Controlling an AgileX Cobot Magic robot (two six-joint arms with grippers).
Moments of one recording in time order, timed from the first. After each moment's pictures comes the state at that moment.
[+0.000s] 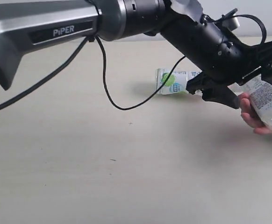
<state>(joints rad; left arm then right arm) -0.89 2.28 -2.02 -0.84 0.94 -0.10 0.25 0.01 0.00 0.11 0.29 -0.04</state>
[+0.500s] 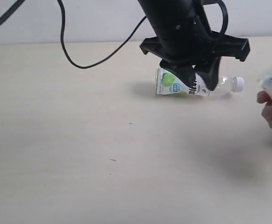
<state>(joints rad) -0.88 2.09 -1.99 -0.34 1.19 -0.08 0.25 0.01 0.00 0.11 0.29 -0.04</state>
